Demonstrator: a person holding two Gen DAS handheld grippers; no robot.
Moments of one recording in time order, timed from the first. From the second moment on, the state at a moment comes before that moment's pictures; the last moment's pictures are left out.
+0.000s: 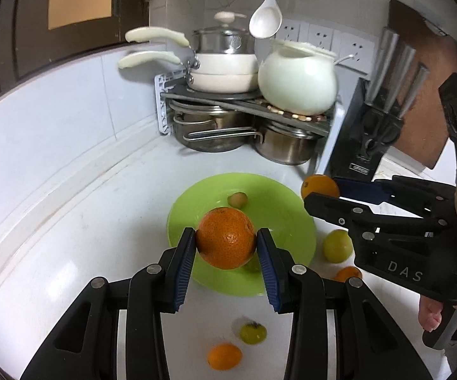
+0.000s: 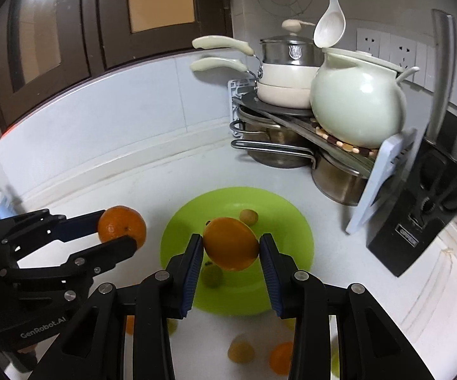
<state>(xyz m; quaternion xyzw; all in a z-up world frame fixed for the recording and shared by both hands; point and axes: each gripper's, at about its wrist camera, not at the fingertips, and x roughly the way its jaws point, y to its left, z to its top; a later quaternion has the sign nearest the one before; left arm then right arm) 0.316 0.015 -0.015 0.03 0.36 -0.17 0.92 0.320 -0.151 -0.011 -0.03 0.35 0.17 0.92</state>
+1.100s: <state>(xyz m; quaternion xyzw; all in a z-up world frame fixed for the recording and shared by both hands) 0.448 -0.017 -0.105 0.06 0.50 -0.18 0.84 0.437 -0.155 -0.089 -0.01 0.50 0.15 0.86</state>
